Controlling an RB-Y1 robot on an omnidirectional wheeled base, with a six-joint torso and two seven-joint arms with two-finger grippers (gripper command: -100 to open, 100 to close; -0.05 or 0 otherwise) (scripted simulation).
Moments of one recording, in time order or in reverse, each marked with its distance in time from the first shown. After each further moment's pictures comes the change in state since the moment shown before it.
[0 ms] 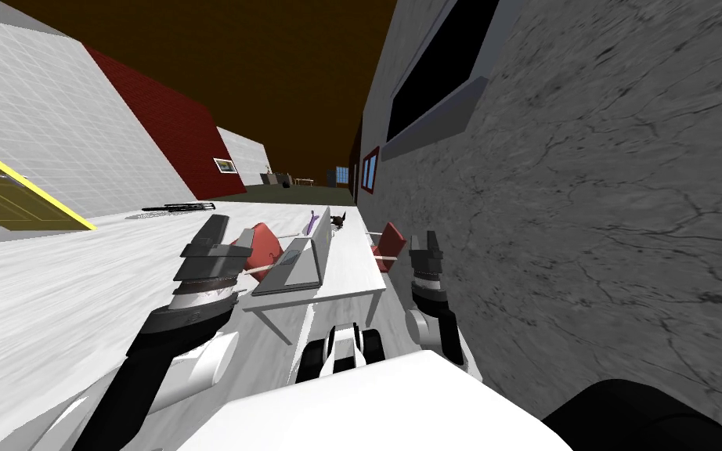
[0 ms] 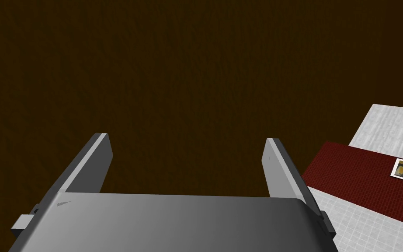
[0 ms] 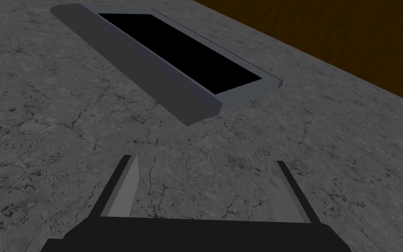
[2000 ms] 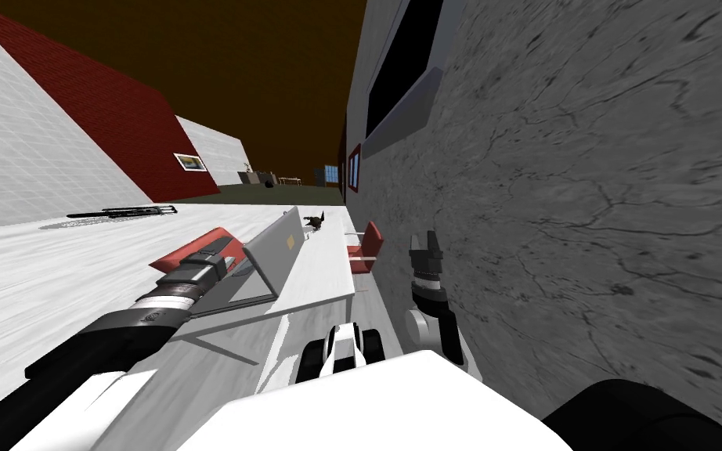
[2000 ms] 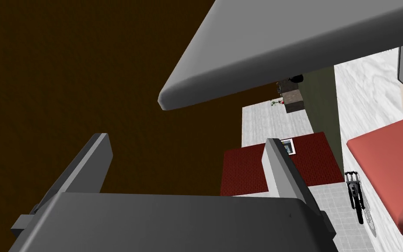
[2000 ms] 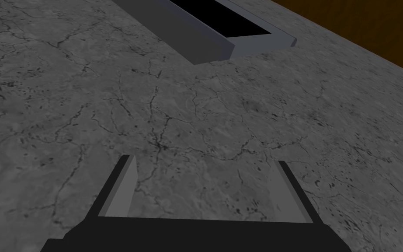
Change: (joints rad) left arm 0.156 0.394 0.196 -0.024 0.151 0.544 0.134; right arm 0.000 0.000 0.000 0.000 0.000 0.000 0.000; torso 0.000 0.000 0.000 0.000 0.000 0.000
